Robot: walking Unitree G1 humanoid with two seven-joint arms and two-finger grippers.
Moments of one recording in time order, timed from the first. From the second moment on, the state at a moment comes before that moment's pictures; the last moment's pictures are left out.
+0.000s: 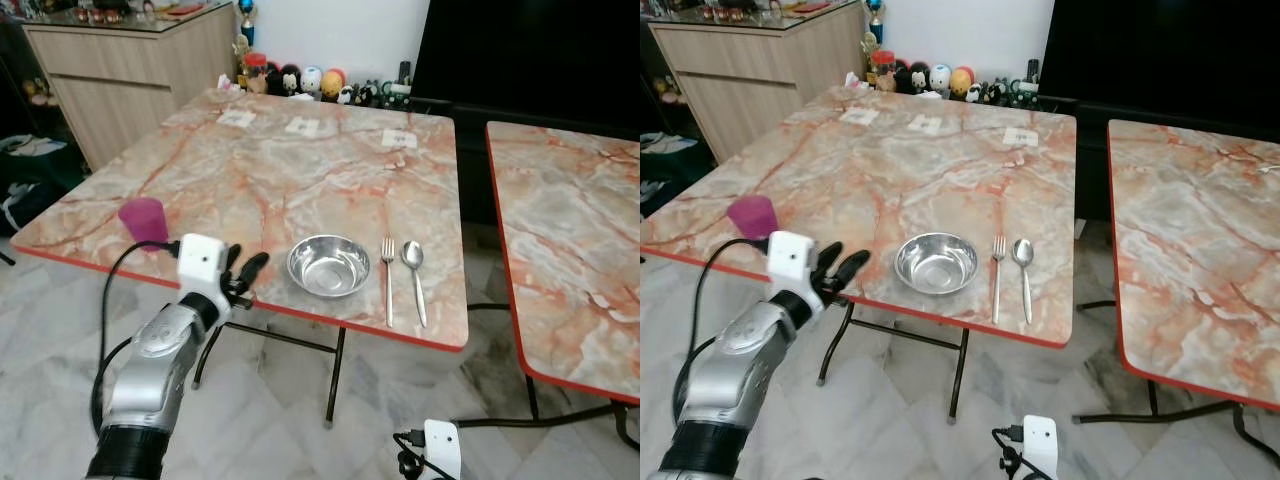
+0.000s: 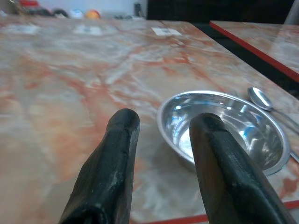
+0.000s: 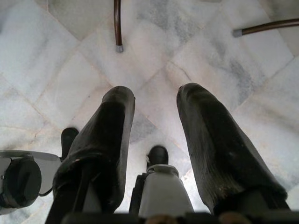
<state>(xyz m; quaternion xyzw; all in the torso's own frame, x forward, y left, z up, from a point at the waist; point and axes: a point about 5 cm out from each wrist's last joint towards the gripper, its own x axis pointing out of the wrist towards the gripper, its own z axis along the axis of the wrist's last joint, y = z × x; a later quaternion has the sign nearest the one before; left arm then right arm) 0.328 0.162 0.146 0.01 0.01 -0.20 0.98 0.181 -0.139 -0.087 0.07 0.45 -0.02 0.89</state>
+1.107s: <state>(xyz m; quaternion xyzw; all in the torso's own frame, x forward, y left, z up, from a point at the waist) 0.375 0.134 0.170 0.00 -0.03 -0.18 0.98 0.182 -0.133 -0.087 0.08 0.45 -0.03 0.89</state>
